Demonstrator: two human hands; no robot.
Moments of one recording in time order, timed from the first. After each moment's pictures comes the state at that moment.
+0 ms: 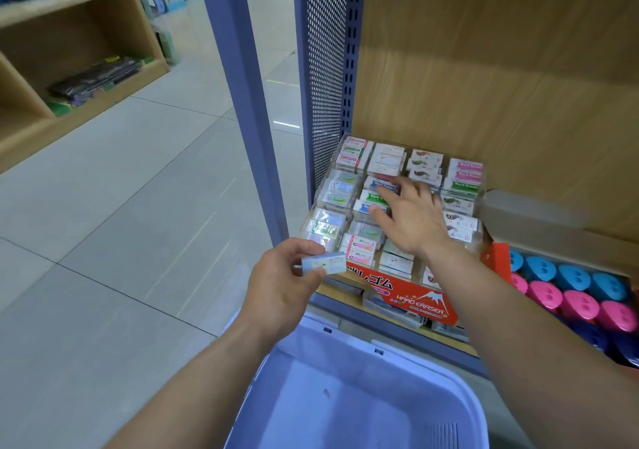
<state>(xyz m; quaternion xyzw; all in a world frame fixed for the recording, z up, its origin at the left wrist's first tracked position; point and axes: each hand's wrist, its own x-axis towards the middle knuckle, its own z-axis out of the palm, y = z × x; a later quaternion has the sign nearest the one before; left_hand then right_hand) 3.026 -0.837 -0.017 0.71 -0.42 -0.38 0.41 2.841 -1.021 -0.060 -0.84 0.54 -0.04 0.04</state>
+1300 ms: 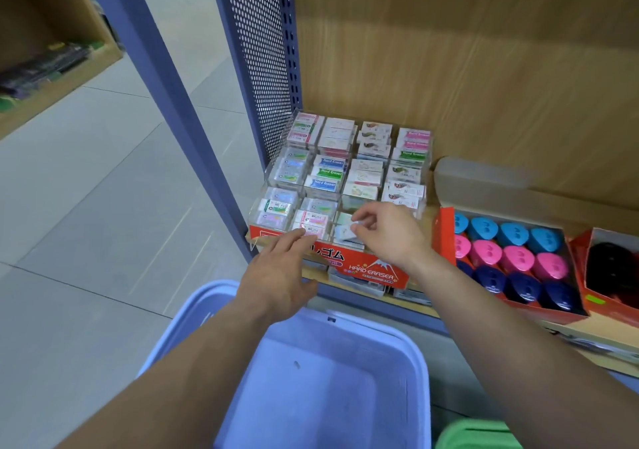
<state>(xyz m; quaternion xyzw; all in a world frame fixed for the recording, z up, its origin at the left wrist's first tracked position) 2.980 -0.860 -0.058 0.70 -0.68 -0.23 0.03 2.784 -0.964 -0.070 -0.76 0.56 -0.16 0.27</state>
